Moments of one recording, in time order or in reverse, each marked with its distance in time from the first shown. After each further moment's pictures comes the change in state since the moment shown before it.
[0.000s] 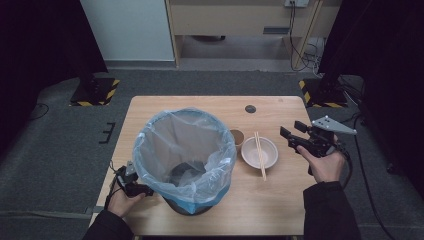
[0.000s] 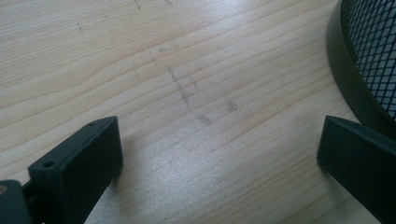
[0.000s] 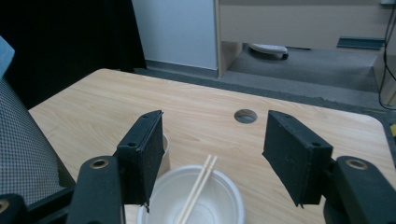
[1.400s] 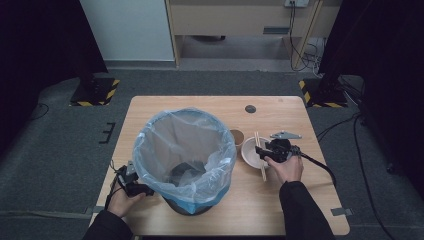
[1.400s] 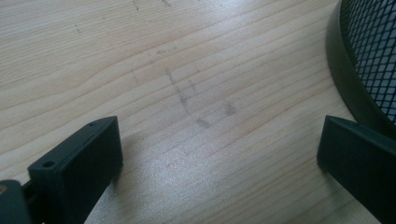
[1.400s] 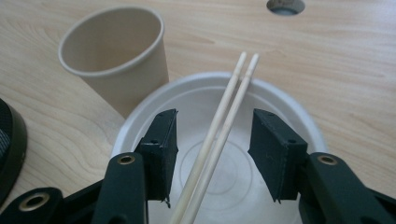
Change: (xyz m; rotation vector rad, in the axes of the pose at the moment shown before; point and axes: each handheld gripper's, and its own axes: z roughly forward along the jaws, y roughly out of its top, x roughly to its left) left arm -0.001 0.001 0.001 0.001 0.000 0.001; right arm 0.019 -0.087 0.101 0.322 -0.025 0.009
